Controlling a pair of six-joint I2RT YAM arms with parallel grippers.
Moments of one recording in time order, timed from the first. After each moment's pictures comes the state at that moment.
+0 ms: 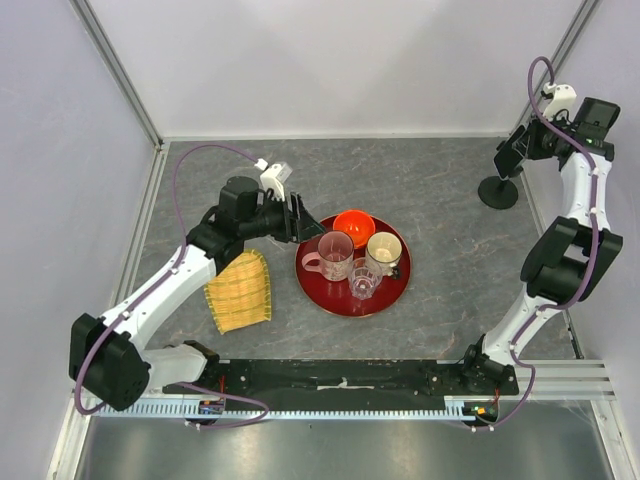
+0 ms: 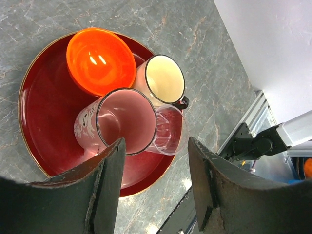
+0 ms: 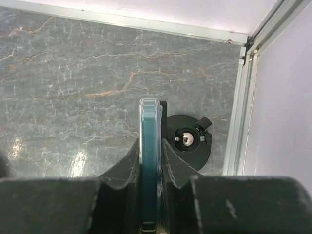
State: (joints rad) left arm -0.50 1.21 0.97 -0.19 0.45 -0.47; right arm -0.45 1.90 1.81 -0.52 -0.58 -0.32
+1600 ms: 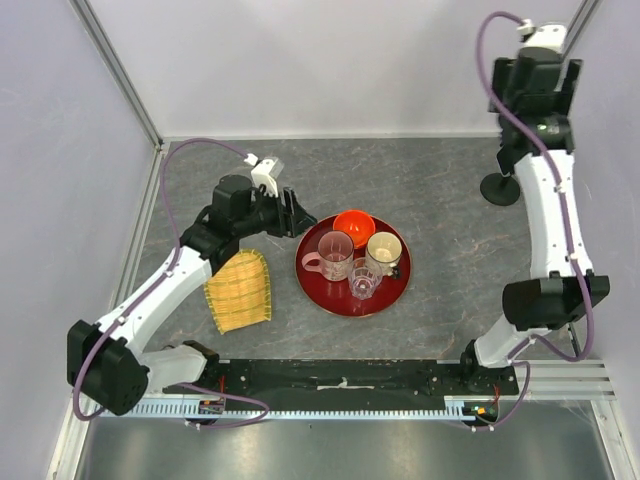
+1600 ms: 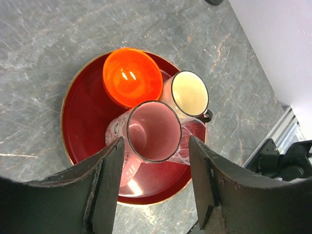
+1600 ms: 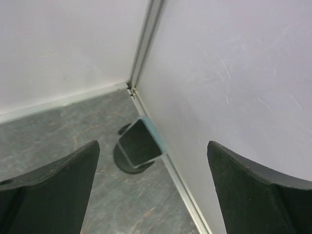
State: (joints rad) left arm -0.48 1.21 0.98 -0.19 0.36 -0.41; right arm -0.07 1.68 2.01 -0.59 0.48 -0.13
